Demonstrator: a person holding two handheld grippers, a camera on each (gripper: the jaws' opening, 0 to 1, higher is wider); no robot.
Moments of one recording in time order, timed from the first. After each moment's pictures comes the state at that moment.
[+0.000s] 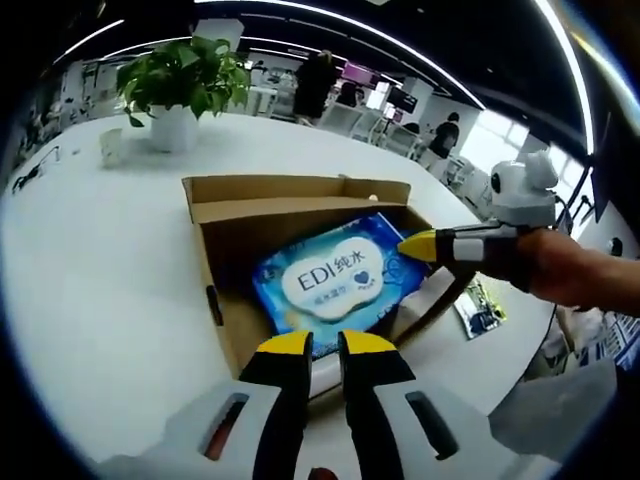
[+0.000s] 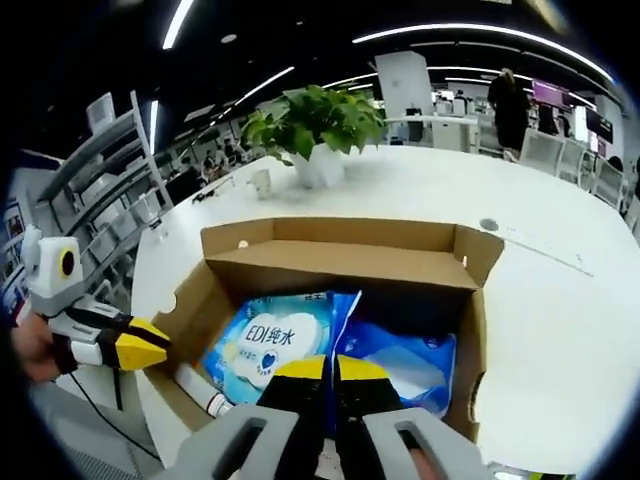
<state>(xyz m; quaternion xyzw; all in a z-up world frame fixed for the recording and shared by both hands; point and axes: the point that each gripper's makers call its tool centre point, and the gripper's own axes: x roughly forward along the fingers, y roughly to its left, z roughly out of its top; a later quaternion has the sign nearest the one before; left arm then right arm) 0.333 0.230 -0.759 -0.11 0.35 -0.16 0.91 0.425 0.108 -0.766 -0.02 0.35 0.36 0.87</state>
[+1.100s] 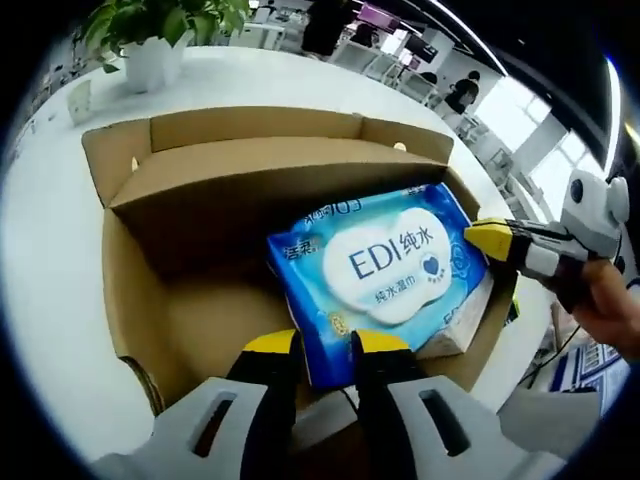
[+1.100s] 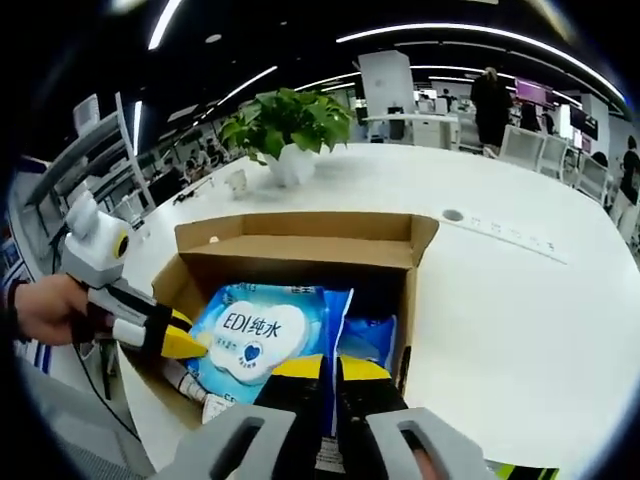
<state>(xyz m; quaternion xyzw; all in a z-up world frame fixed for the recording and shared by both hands) 0.366 0.200 -0.803 -0.13 0.48 -0.17 0.85 0.427 0.070 -0.768 -0.02 0.35 0.33 0.87</state>
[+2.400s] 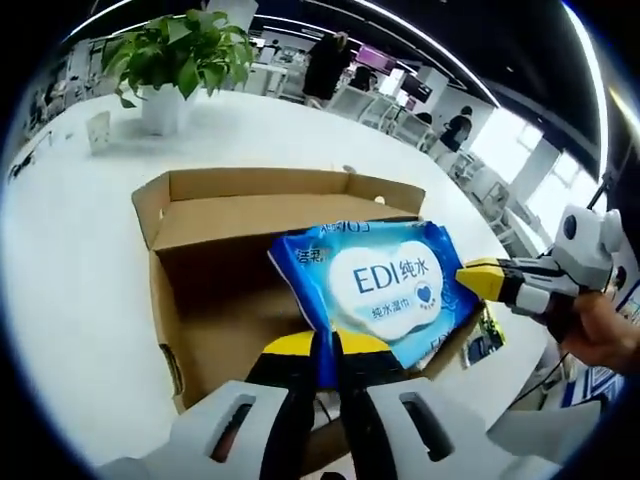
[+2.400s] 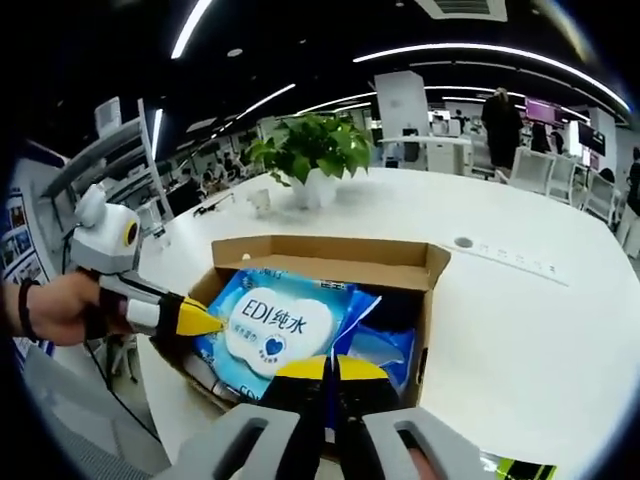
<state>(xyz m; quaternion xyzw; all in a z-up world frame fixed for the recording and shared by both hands) 0.367 0.200 -0.749 -0.14 0.39 -0.15 0.90 0.403 0.072 -0.730 -0.01 0.30 0.35 0.88</state>
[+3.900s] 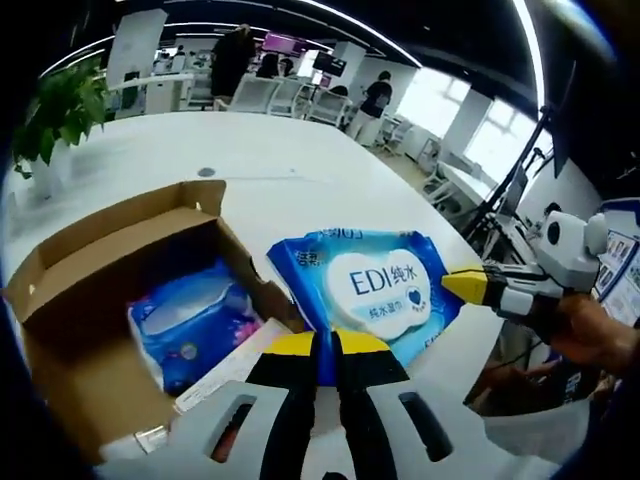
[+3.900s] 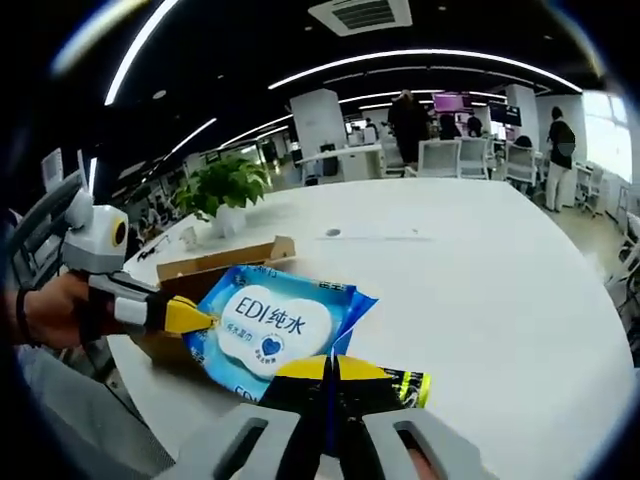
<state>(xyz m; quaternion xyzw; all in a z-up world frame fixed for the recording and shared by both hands) 0.354 -0.003 -0.724 -0.07 0.39 -0.32 0.86 0.349 -0.135 -0.719 0.06 0.29 0.20 0.93</state>
